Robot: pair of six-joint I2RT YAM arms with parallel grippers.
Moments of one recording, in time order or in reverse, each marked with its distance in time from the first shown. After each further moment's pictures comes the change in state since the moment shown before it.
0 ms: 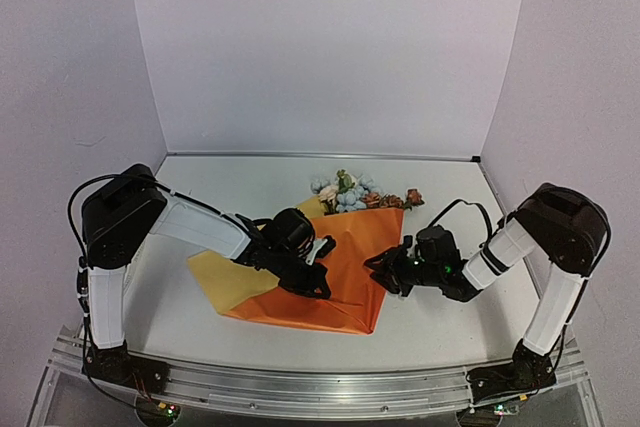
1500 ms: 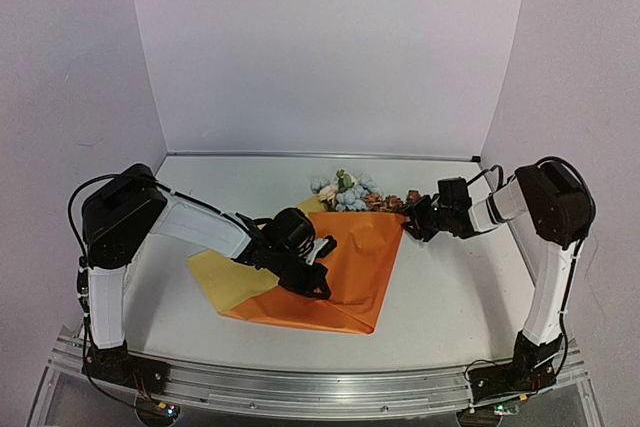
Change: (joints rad) left arm 0.003 0.000 0.007 -0.013 0.004 0.034; right arm -0.377 0.189 0.448 -0.342 -0.068 -0.124
